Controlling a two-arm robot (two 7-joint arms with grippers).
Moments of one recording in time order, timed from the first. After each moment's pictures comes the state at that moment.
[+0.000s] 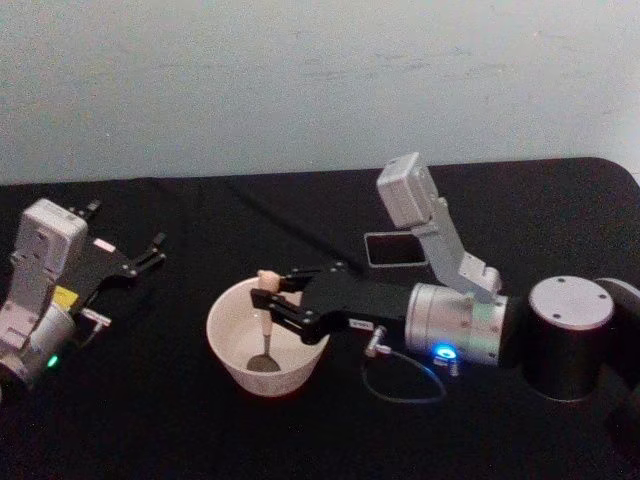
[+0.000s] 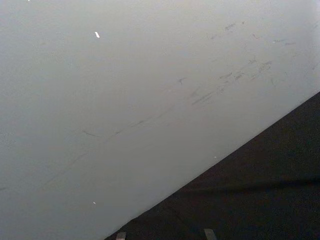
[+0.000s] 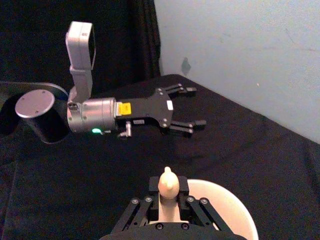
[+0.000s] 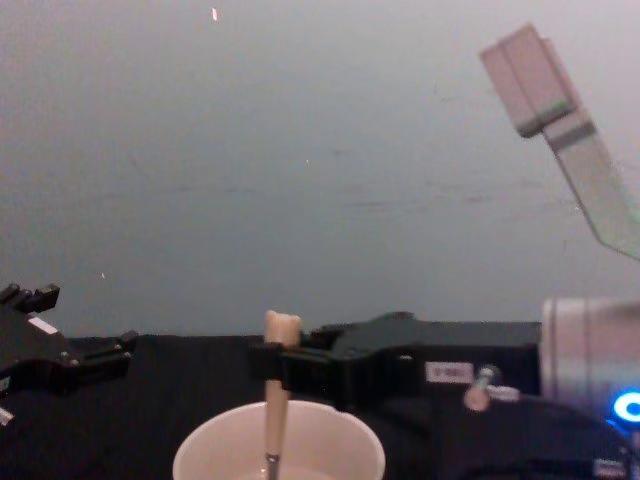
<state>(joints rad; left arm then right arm) -0.20 0.60 0.45 -1.41 -0.25 -0.12 0.03 0.39 0.45 -0.66 -1.55 0.54 0.25 0.57</state>
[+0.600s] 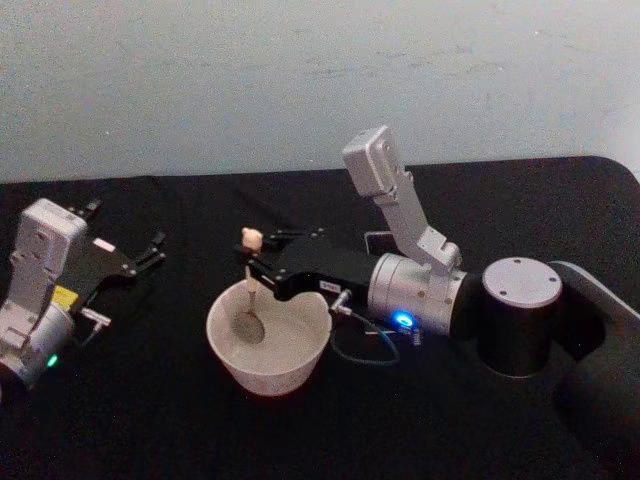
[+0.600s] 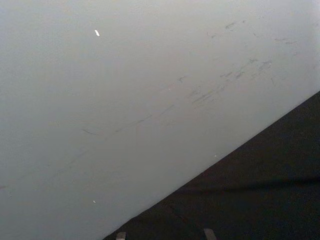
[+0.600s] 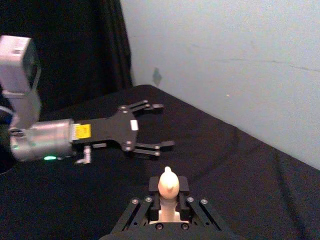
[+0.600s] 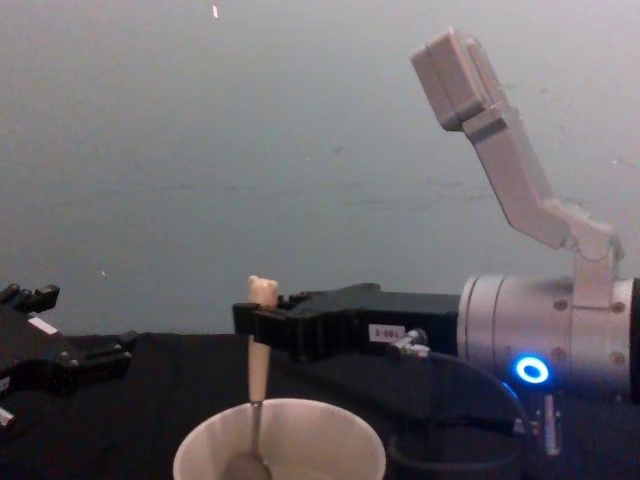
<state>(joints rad) -0.20 0.60 0.45 -1.41 -0.25 -0.12 0.03 0.45 0.32 -0.66 -1.42 0.49 0.22 0.47</state>
